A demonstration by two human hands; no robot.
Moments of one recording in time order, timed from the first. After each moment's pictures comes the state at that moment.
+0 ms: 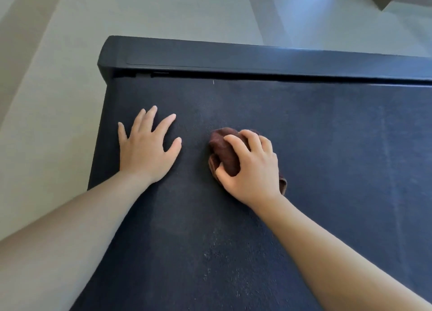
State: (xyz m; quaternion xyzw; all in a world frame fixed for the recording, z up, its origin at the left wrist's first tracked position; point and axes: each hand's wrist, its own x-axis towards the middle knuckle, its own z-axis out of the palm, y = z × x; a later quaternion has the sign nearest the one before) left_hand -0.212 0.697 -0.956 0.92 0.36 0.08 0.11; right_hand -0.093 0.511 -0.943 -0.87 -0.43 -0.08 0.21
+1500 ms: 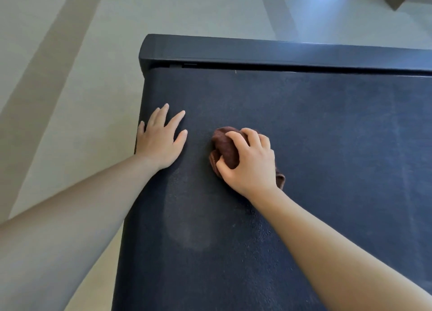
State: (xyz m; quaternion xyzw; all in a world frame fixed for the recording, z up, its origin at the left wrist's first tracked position) left_hand -0.275 0.695 -0.947 0.92 0.37 0.02 0.16; right_hand -0.171 0.509 -0.936 -0.88 -0.42 -0.04 0.24
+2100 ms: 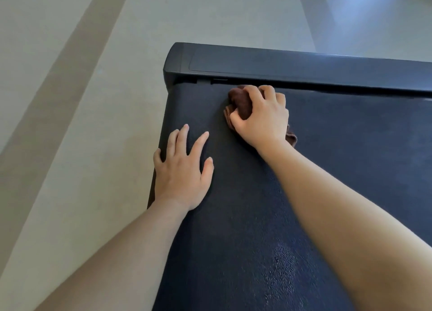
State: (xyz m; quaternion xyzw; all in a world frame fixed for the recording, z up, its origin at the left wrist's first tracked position) left_hand -0.264 0.699 -0.955 0.90 0.41 0.04 0.11; right_hand -0.066 0.668 -0.941 -0.88 -0.42 -0.04 0.23
